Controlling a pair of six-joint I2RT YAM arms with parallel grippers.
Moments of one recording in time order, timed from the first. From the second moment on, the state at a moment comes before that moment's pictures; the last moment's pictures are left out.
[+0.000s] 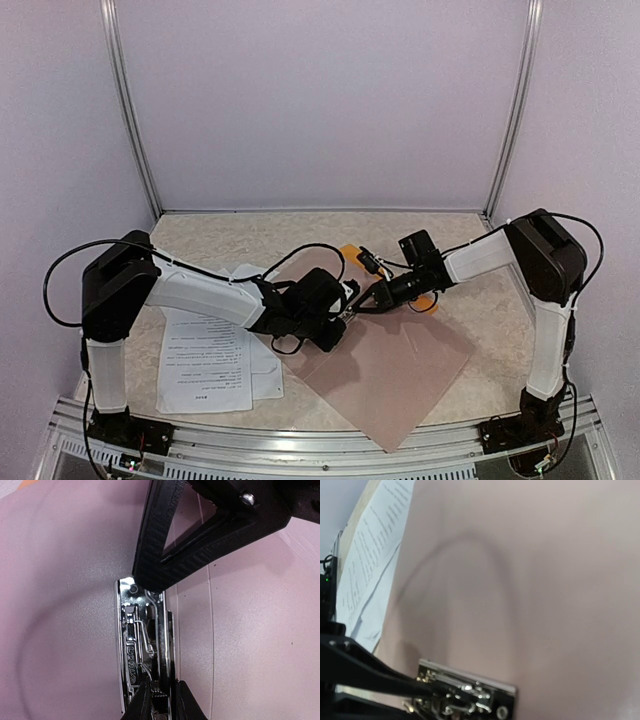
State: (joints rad) left arm -1.06 2.02 1.24 -0.12 -0.16 -0.19; right arm 0.51 2.02 1.09 0.04 -0.90 0.14
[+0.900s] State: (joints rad) left arm -1.05 2.00 1.19 -0.04 -0.15 -0.18; right arm 0.51 2.08 1.17 -0.04 -0.88 0.08
